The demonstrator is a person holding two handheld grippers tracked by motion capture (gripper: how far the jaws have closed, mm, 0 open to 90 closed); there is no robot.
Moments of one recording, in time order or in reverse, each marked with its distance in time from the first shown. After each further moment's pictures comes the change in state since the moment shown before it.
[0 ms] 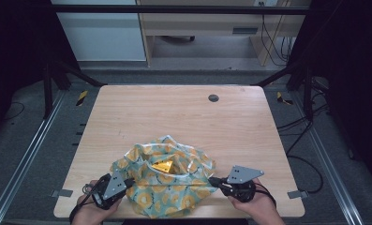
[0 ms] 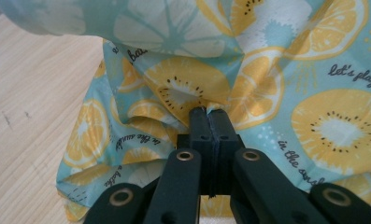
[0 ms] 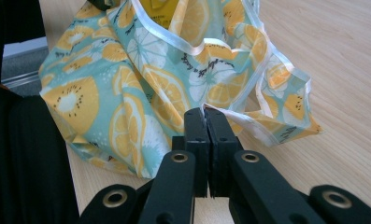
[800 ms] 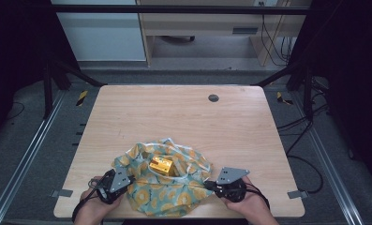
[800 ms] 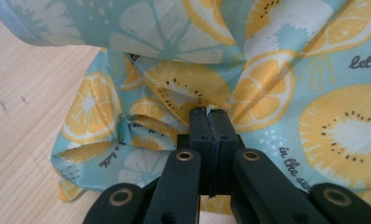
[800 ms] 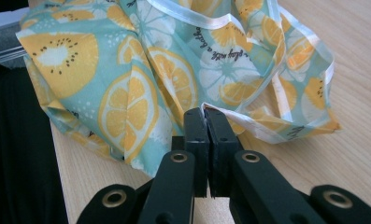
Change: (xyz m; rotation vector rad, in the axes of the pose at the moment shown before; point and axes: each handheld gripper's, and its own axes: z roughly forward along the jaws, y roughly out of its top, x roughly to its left) left arm 0.008 -0.001 0.019 0.091 0.007 0.000; right arm 0.003 -0.007 0.027 0.127 0.012 -0.003
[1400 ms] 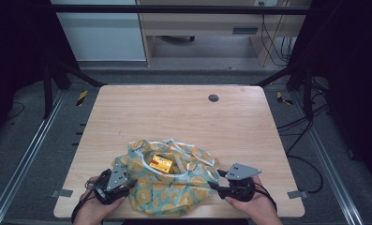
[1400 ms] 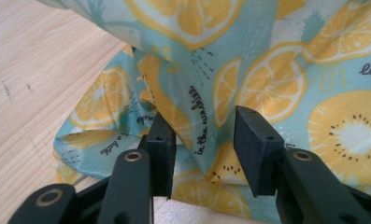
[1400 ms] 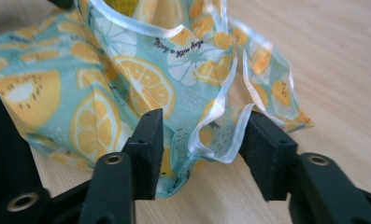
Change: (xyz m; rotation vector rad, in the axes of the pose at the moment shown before) left arm 0.001 -0.001 -0.006 -0.039 0.009 -0.093; right arm -0.003 0.007 -0.027 -0.066 -0.131 0.100
